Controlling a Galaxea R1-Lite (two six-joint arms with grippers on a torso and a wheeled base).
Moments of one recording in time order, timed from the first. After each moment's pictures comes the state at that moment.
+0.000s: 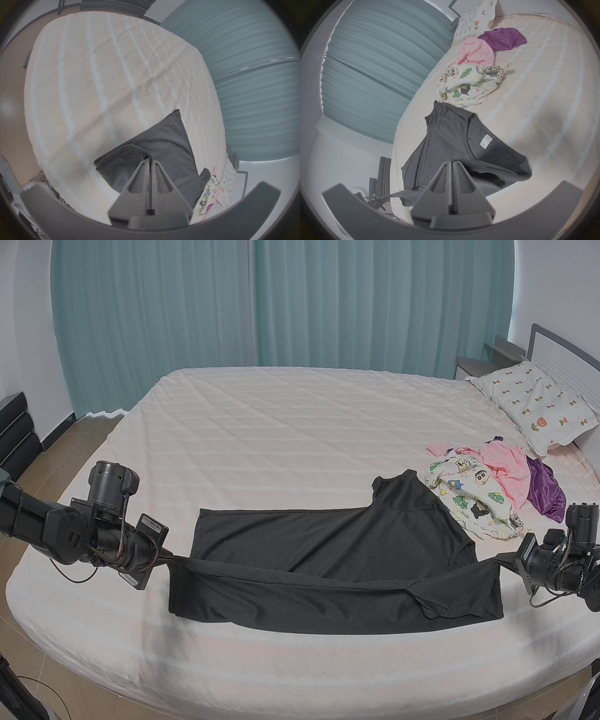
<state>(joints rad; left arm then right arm) -0.18 1.81 -0.91 -0.08 -0.04 -1.27 -0.07 1.65 -0.39 -0.71 0.32 0.79</state>
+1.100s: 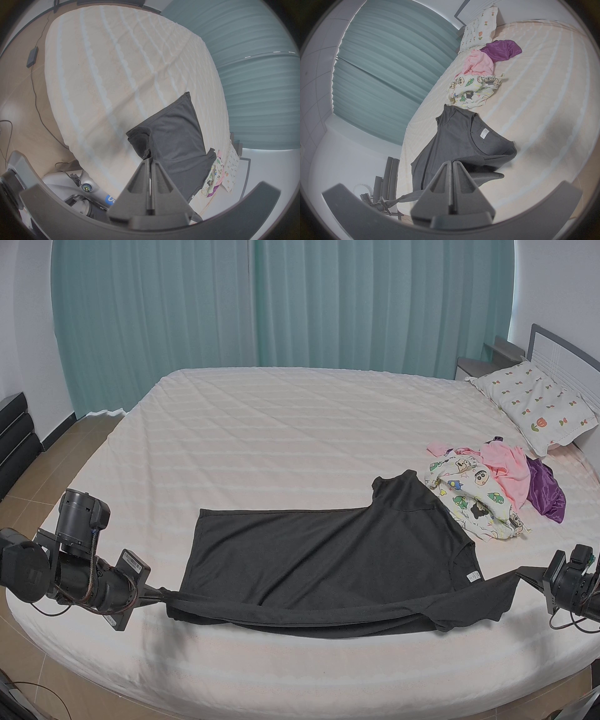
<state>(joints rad) -0.19 1.58 -0.68 0.00 -0.14 -1.23 -0.13 1.34 -0.20 -0.70 0.38 0.79</state>
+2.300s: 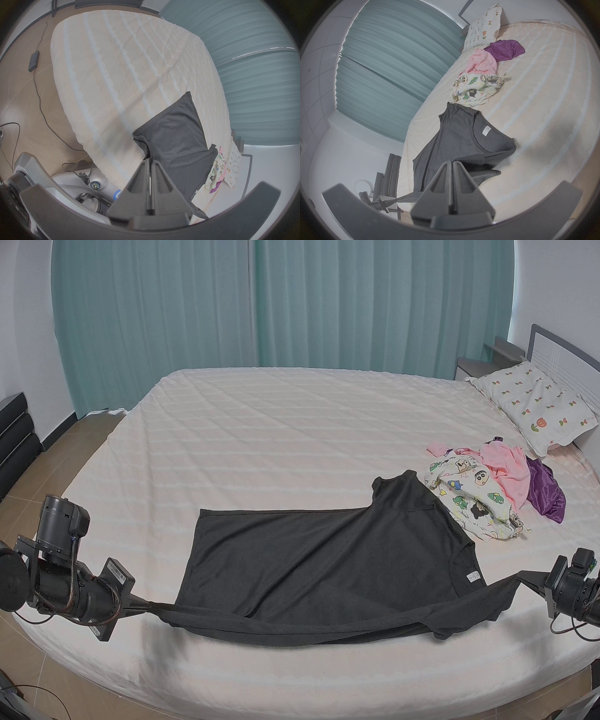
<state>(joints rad) -0.17 1.47 -0.64 0.09 -0.15 -1.18 -0.13 1.30 -0.17 -0.70 0.42 0.77</state>
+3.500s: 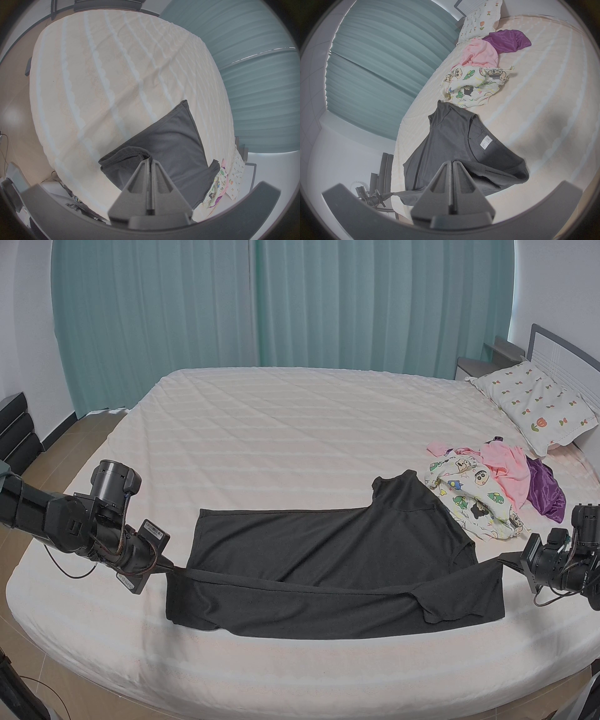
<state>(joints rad) -0.16 1.82 -0.97 0.08 -0.09 -1.19 -0.13 1.64 -0.38 -0.71 0.41 0.73</state>
